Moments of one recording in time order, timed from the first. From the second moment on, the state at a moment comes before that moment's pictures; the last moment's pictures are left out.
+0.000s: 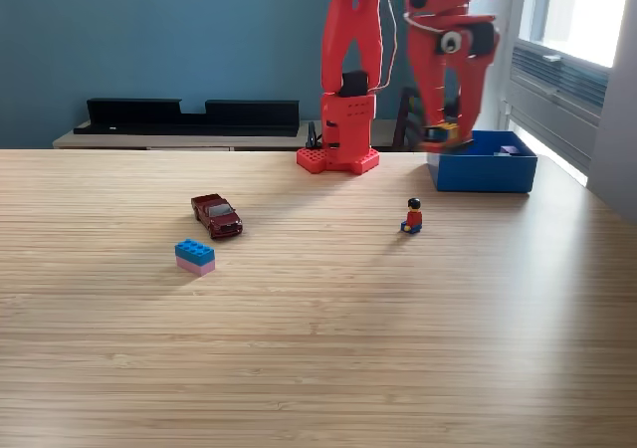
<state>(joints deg) -33.0 86.4 65.5 98.3 -11.2</state>
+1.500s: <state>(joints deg) -75.1 86.4 76.9 98.8 -20.6</state>
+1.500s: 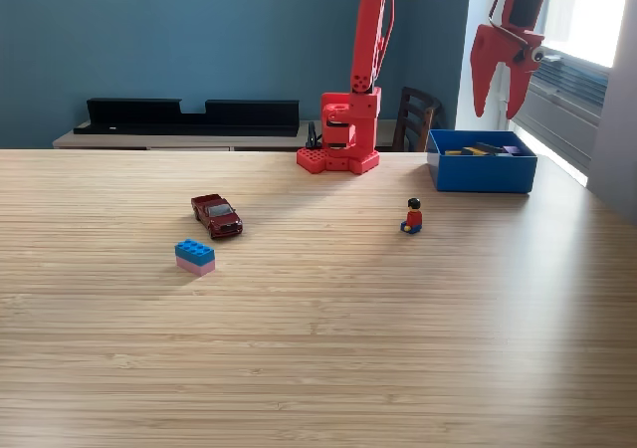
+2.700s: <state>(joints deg) -11.5 86.4 61.0 98.8 -3.5</state>
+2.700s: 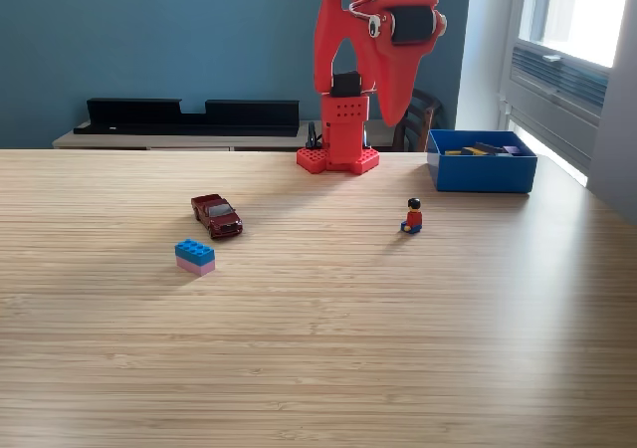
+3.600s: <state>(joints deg) 5.6 86.4 64.2 89.8 -2.3</state>
